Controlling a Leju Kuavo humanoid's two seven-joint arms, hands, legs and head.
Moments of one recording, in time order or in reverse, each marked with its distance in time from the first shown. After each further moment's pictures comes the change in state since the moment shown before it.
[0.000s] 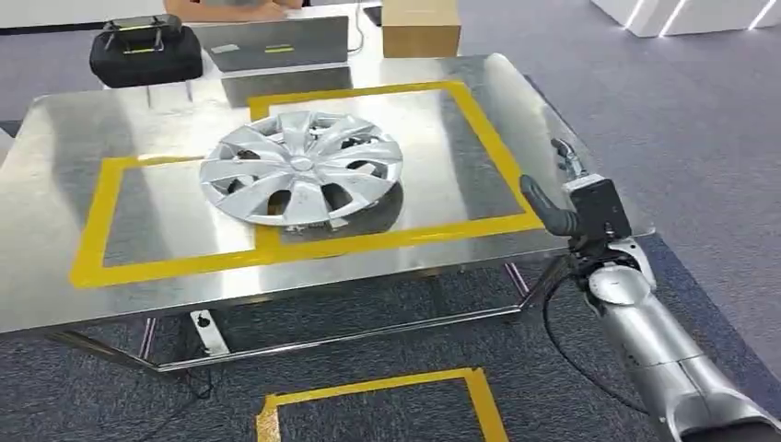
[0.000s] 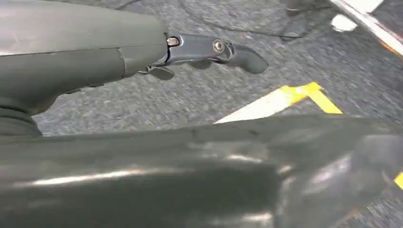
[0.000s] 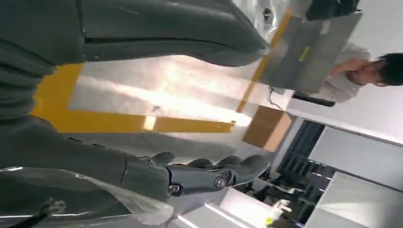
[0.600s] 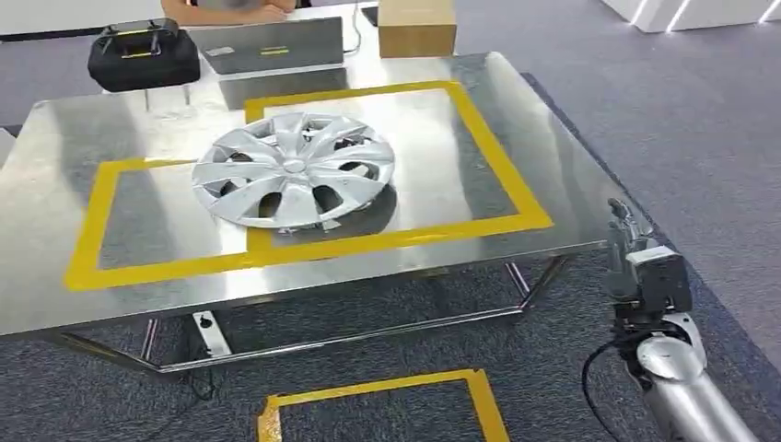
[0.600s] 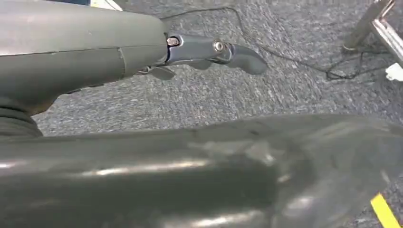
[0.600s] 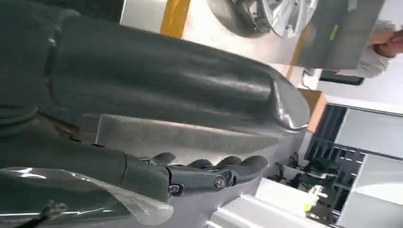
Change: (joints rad) left arm -0.008 0.030 0.123 -0.003 0.125 0.066 0.011; right arm 0.357 -0.012 -0.168 -0.247 -0.020 -0.012 -0.063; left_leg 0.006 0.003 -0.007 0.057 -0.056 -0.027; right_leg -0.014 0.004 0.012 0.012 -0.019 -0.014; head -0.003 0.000
